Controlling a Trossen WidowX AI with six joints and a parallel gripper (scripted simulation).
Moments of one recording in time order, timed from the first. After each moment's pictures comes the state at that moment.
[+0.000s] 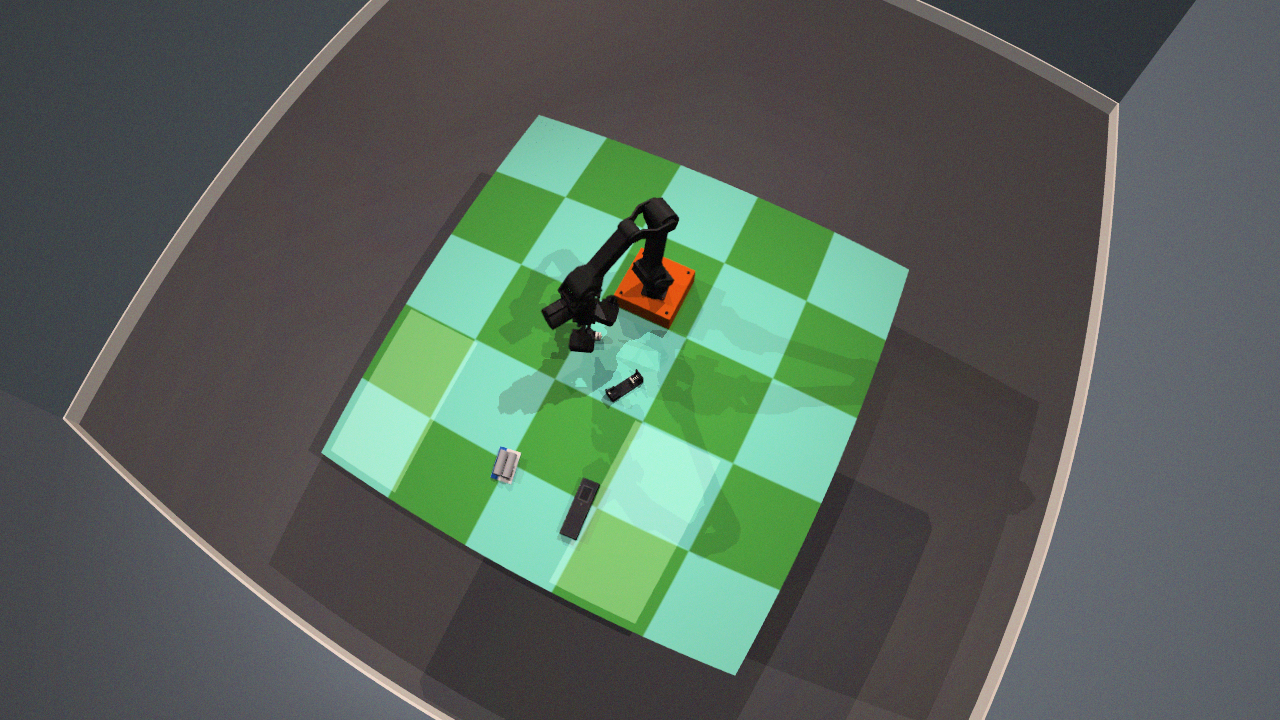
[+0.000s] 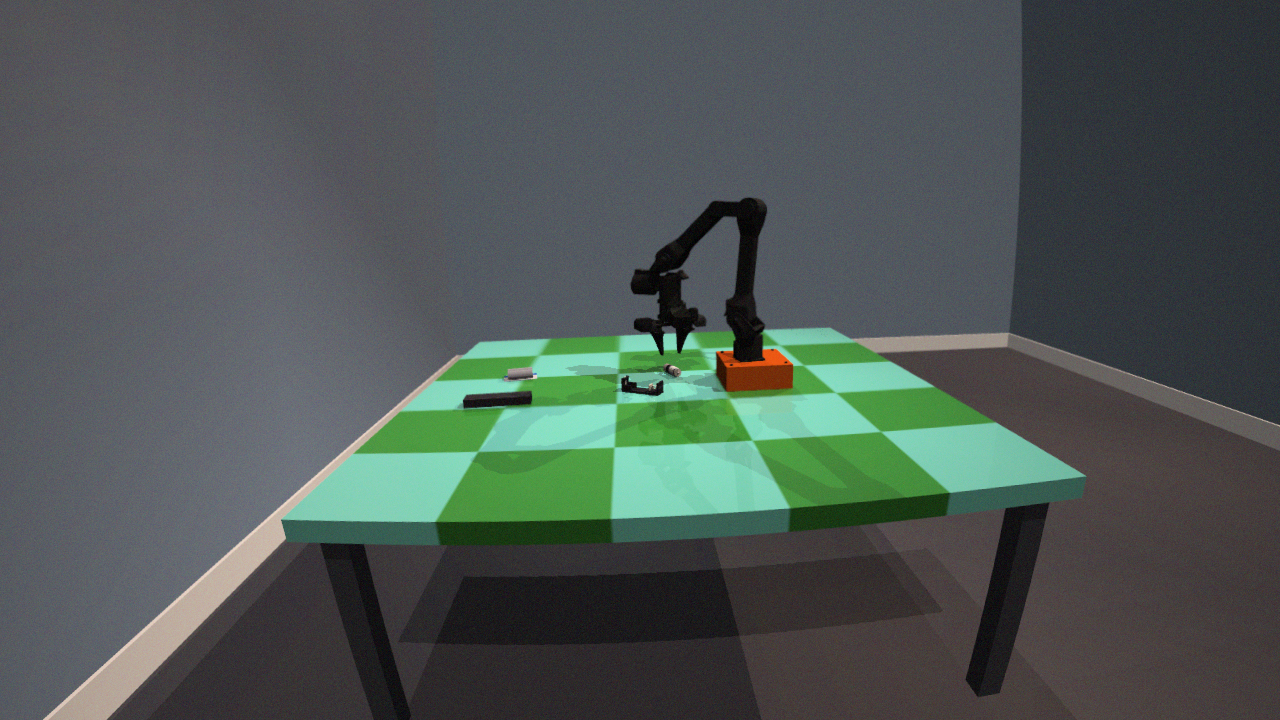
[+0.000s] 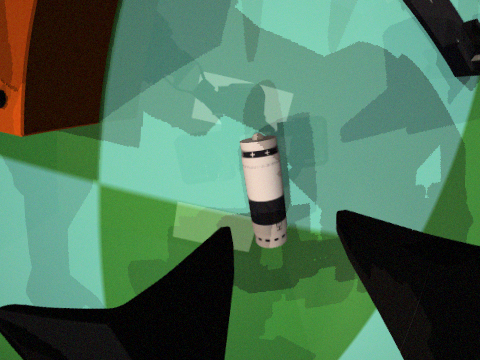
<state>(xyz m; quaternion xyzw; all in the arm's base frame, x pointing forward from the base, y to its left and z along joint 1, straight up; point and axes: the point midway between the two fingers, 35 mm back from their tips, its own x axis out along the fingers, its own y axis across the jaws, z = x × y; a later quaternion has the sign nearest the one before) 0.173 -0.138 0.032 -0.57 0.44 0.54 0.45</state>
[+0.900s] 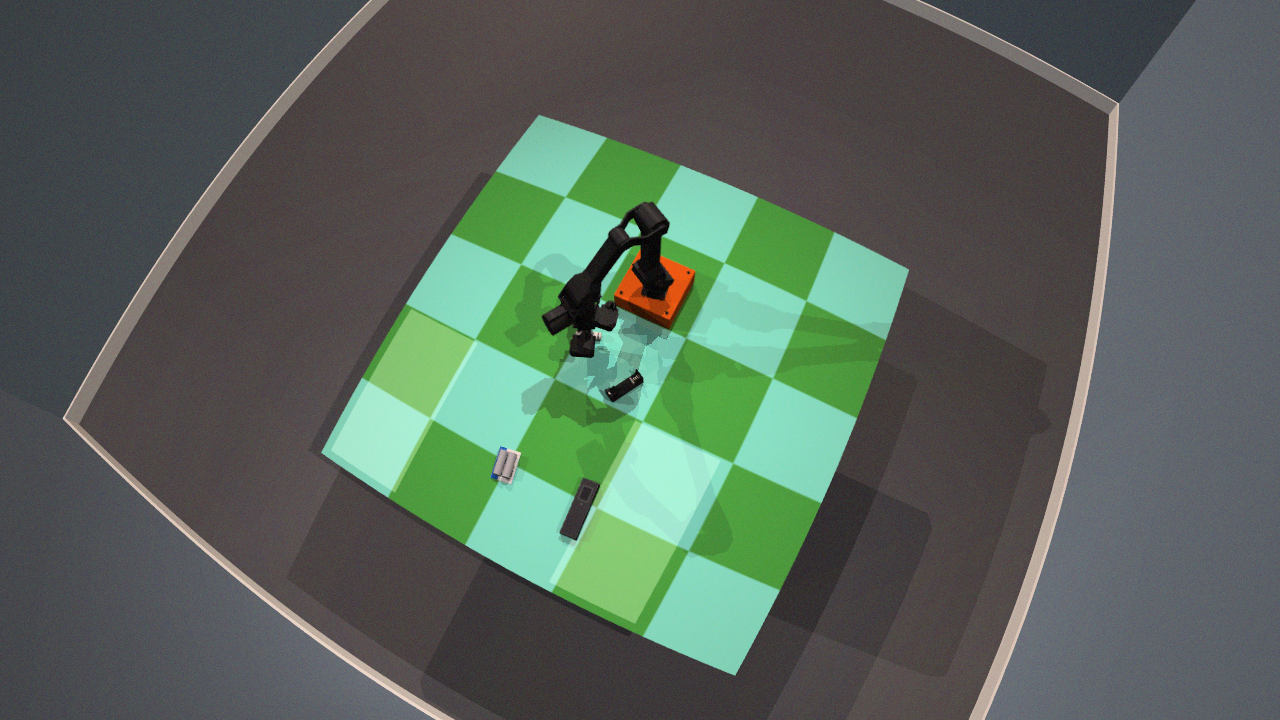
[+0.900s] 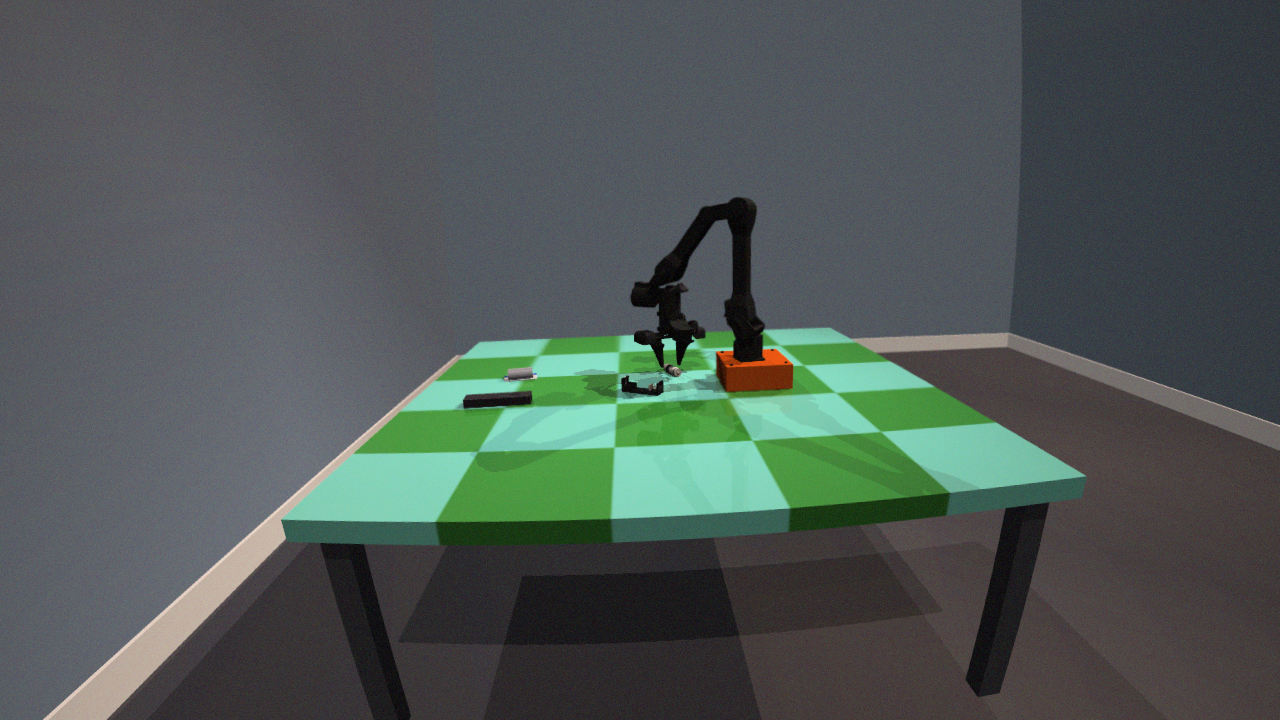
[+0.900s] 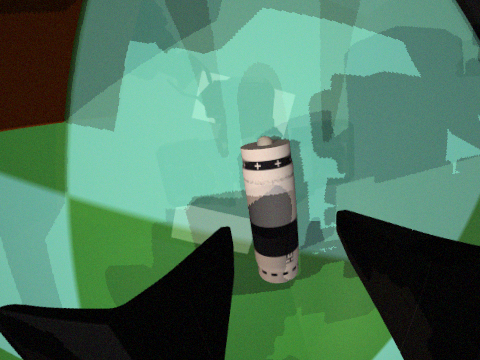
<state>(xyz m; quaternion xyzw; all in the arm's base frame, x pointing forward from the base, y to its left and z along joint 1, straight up) 0.174 -0.140 -0.001 -0.57 0.44 0.54 0.44</state>
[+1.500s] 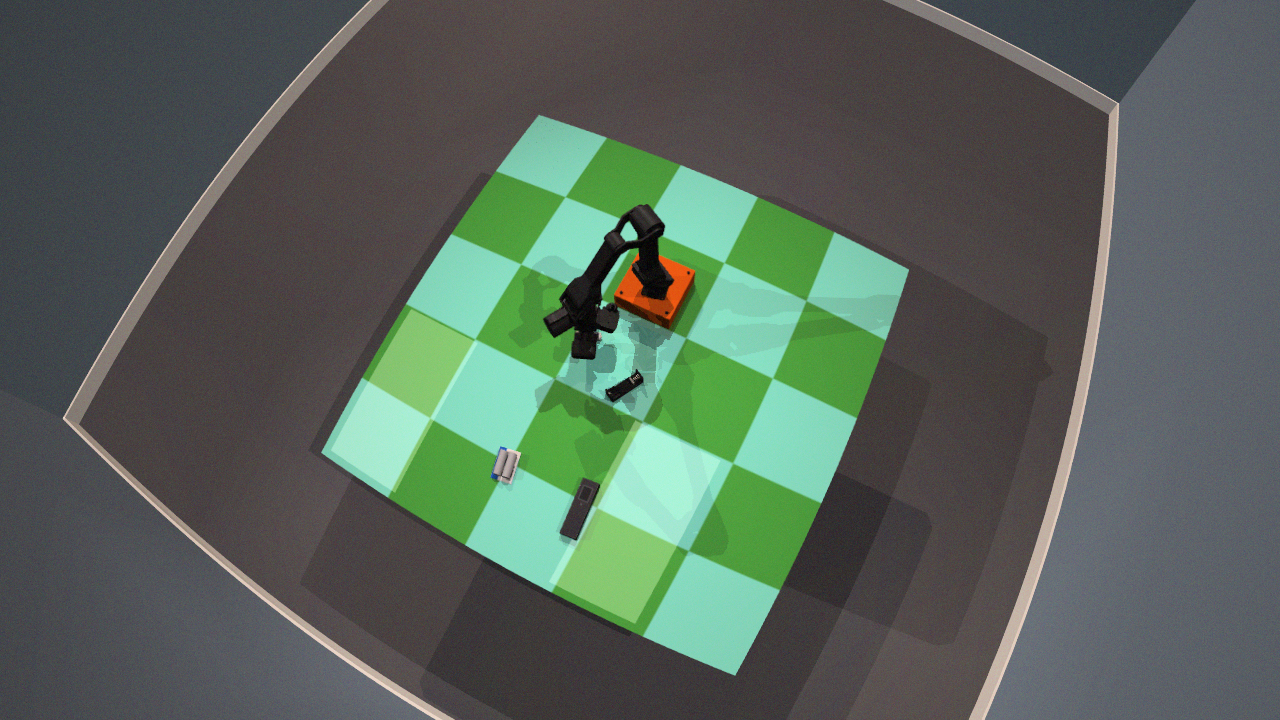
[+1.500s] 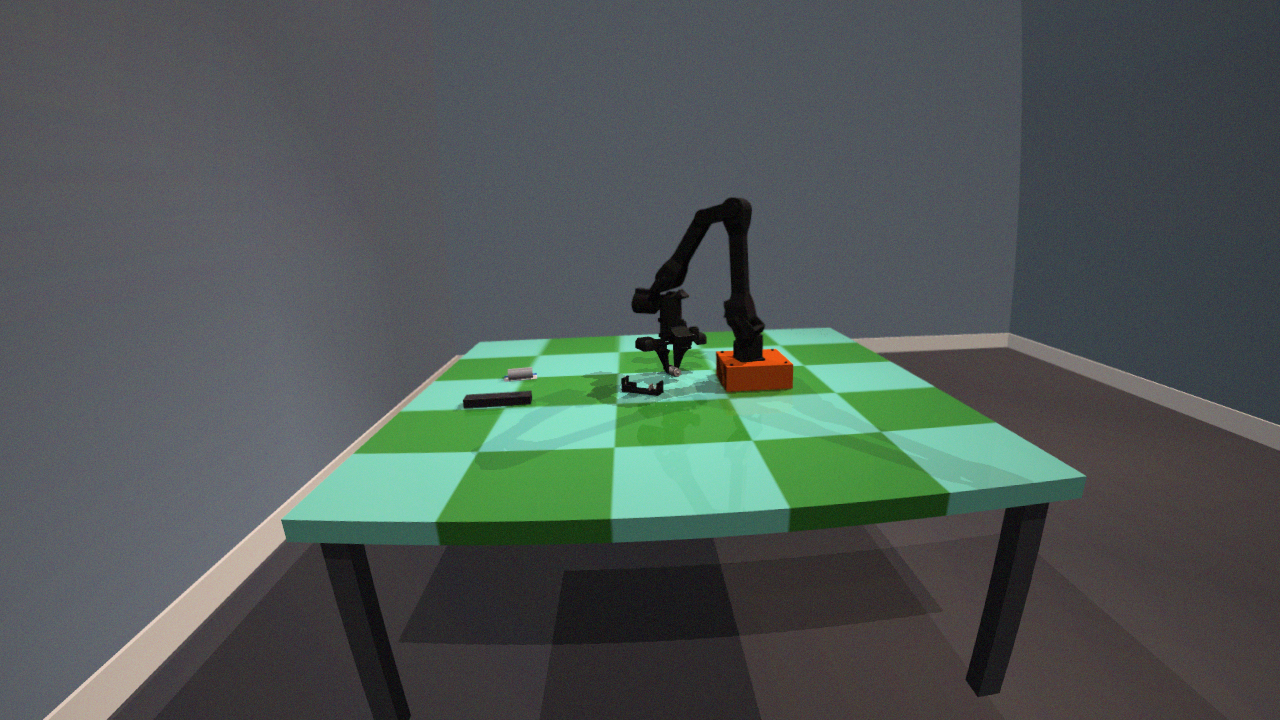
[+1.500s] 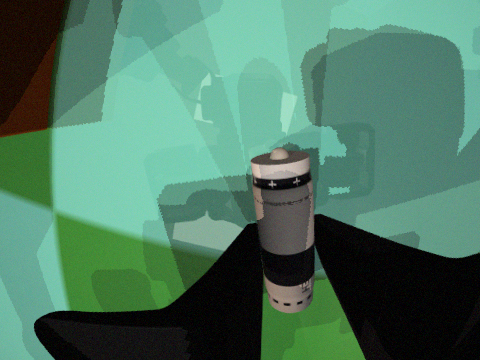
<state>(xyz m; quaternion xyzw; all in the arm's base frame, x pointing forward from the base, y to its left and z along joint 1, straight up) 0.172 -0.139 -0.018 -0.56 0.44 0.54 0.44</state>
